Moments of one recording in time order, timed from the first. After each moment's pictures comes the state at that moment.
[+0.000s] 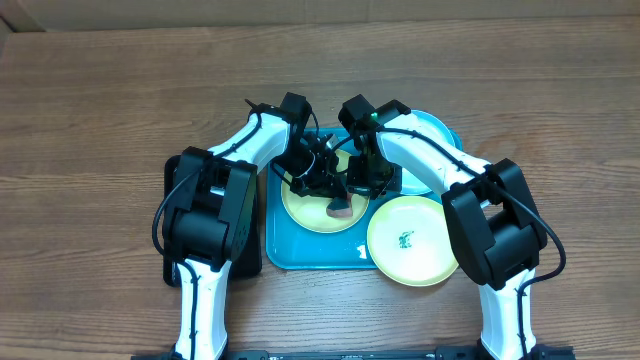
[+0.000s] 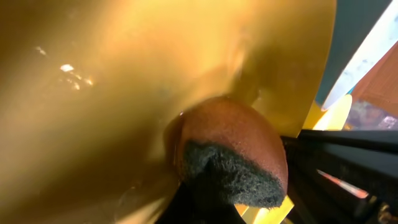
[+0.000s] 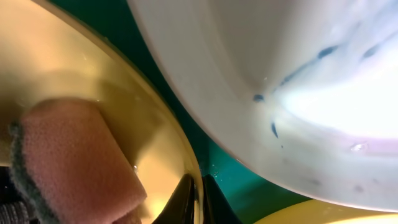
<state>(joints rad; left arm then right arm) -0.33 2.26 1.54 -0.91 0.76 -0.26 0.52 2.16 1.60 -1.09 -0.10 0.63</state>
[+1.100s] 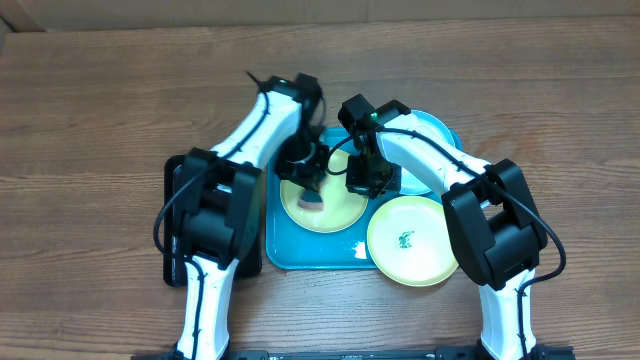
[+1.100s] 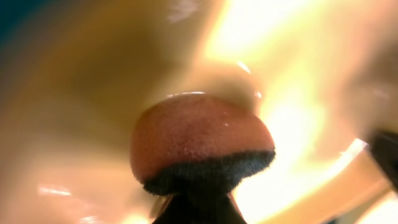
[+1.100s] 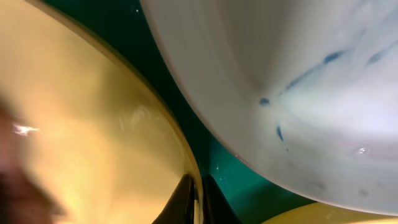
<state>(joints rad) -0.40 2.29 1.79 -1.25 0.30 -0.16 0.52 2.16 1.60 -1.08 -0.10 0.63</state>
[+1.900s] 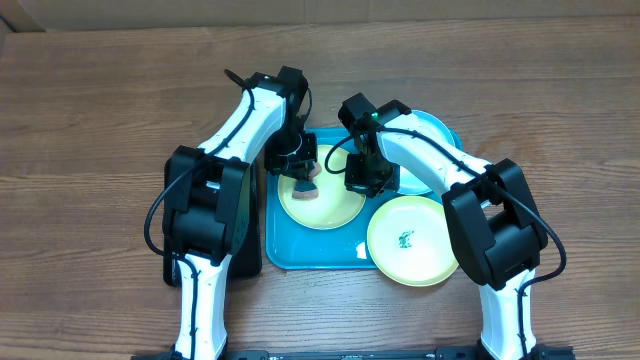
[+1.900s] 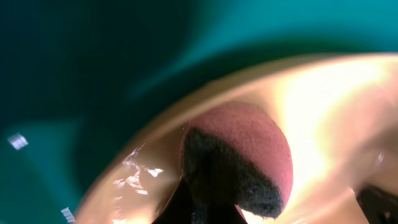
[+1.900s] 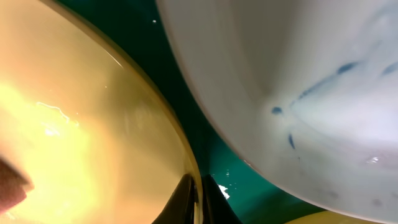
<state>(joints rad) -0.30 2.29 1.79 -1.19 0.25 -0.37 0.52 2.16 1.59 -1.06 -0.12 0.64</state>
